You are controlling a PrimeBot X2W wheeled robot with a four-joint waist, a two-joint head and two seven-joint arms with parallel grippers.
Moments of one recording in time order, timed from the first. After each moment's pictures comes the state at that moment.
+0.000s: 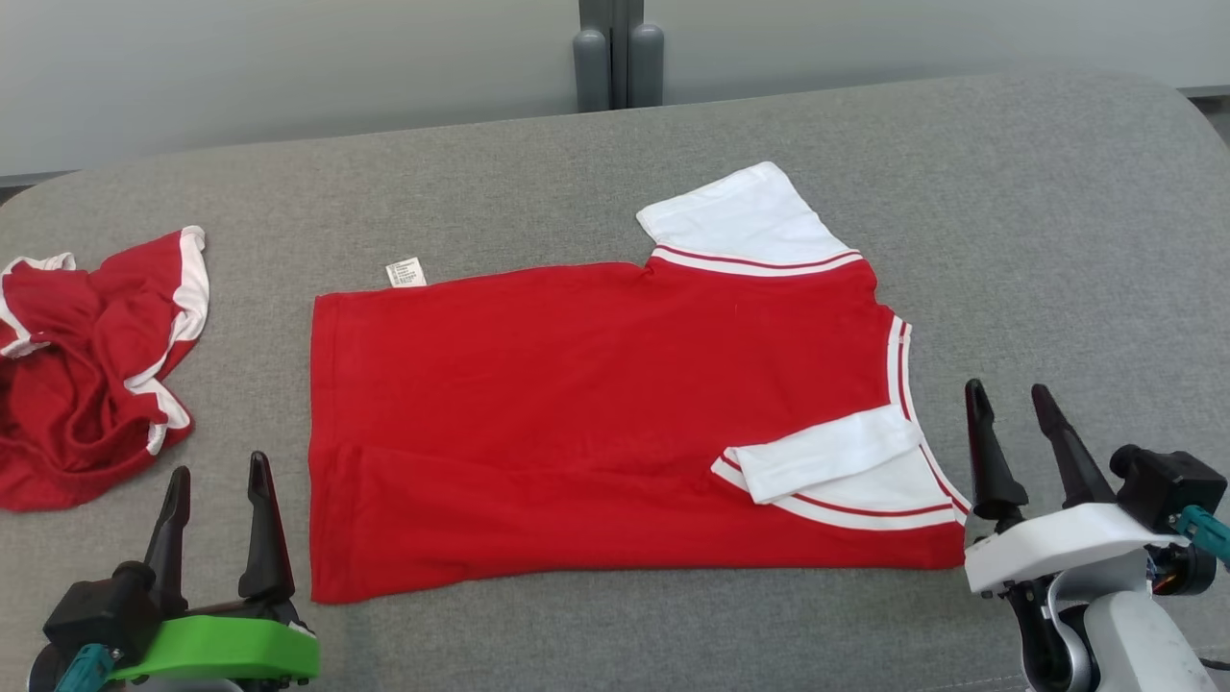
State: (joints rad) left arm 0.00 0.13 0.04 0.17 -0.35 -0.09 -0.26; right arm -0.10 -0.14 0.02 0.25 0.40 0.13 -0.23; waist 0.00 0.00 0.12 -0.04
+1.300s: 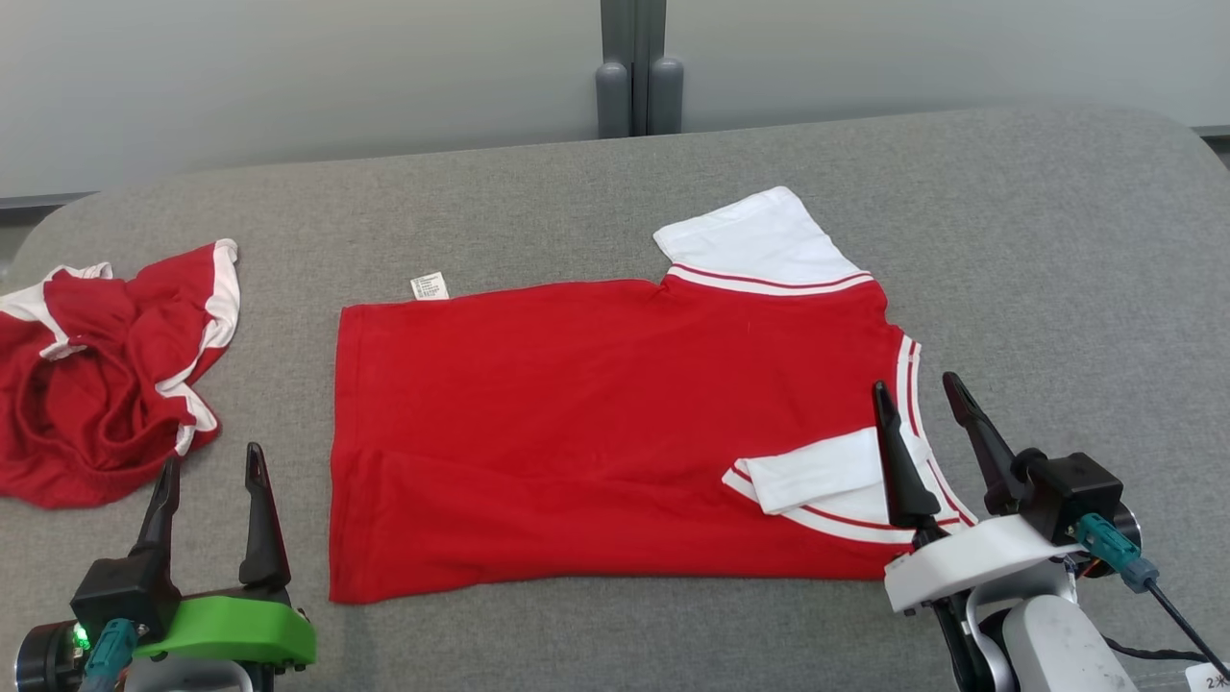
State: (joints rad) left arm -0.05 0.07 0.13 0.23 -0.13 -0.09 -0.26; right arm -0.11 -0.05 0.09 0.20 0.21 0.13 -0.26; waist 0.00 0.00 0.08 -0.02
